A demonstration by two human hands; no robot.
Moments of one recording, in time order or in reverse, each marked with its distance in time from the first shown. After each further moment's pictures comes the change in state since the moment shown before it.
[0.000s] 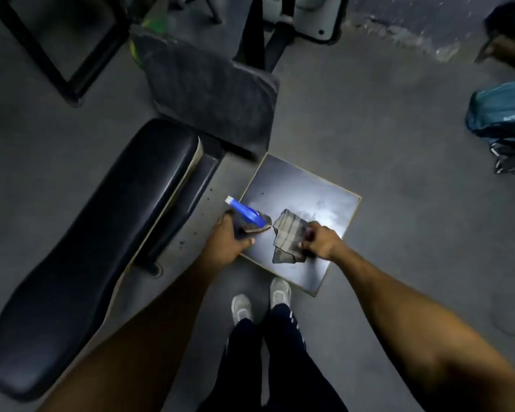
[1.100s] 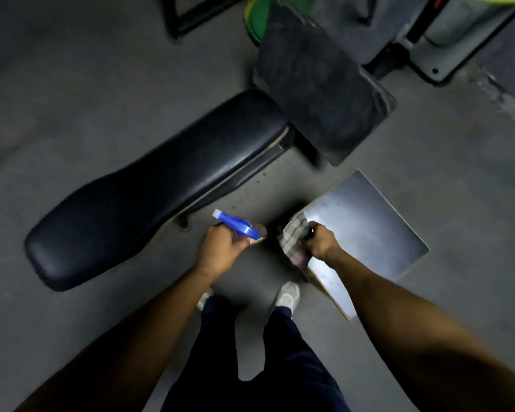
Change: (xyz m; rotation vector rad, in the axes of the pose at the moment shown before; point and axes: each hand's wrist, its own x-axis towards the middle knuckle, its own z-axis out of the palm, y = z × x) left_hand -0.112 -0.110 -0.113 -0.136 0.300 -0.224; right_hand -0.019 -0.195 0.075 -0.092 -0.043 -0.106
